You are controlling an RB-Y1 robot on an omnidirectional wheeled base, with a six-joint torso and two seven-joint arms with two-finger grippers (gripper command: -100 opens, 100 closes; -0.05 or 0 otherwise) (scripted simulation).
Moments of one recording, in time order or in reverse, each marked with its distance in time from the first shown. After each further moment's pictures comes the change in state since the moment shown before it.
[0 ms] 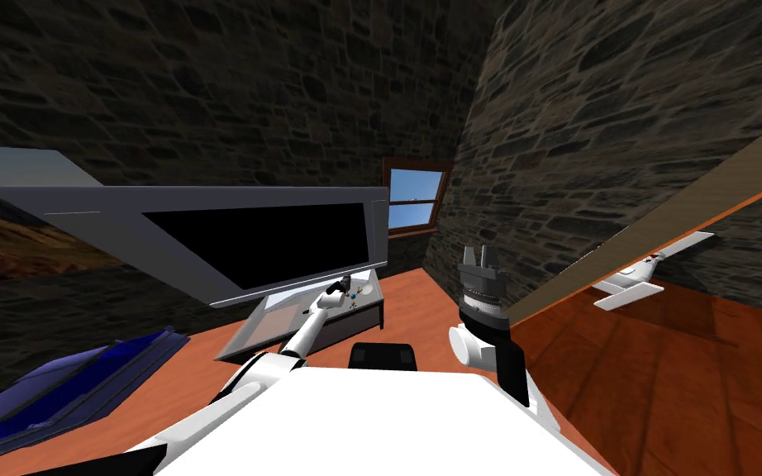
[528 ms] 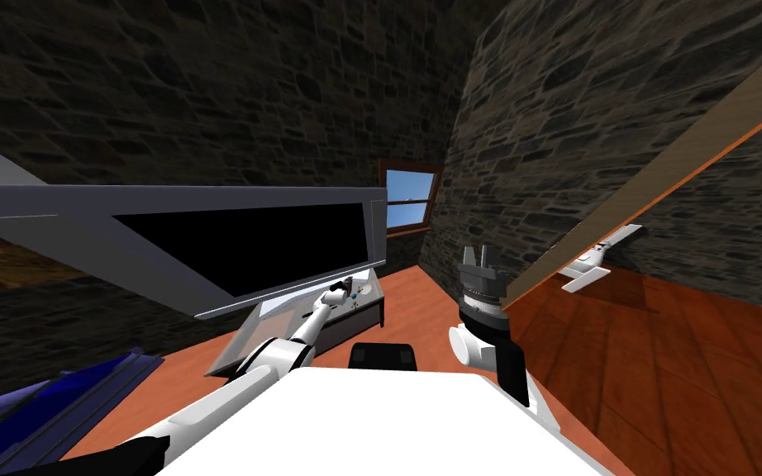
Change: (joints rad) left arm -0.093 -0.011 0.000 0.164 0.026 0.081 0.012; right arm 0.000 0.000 0.000 0.000 0.000 0.000 0.000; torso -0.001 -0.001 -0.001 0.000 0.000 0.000
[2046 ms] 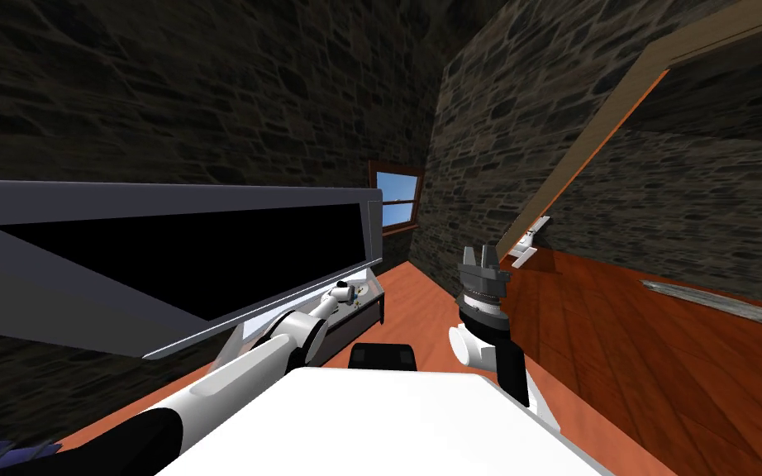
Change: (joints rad) left arm -0.224 -0.030 -0.007 0.408 0.071 0.177 0.027; right arm 0.000 0.000 0.000 0.000 0.000 0.000 0.000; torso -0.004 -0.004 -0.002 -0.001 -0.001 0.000
